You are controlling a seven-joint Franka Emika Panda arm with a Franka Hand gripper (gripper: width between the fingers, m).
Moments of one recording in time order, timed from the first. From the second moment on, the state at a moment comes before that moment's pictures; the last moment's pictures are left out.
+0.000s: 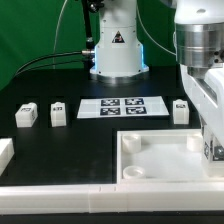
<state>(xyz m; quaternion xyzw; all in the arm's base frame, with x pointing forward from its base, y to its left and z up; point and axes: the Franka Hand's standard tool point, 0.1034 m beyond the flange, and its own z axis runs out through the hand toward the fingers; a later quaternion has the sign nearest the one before) 0.623 0.112 0.068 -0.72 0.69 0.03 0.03</state>
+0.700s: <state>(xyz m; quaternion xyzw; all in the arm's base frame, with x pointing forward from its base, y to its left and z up) 0.622 0.114 0.067 -0.90 0.44 0.01 0.04</state>
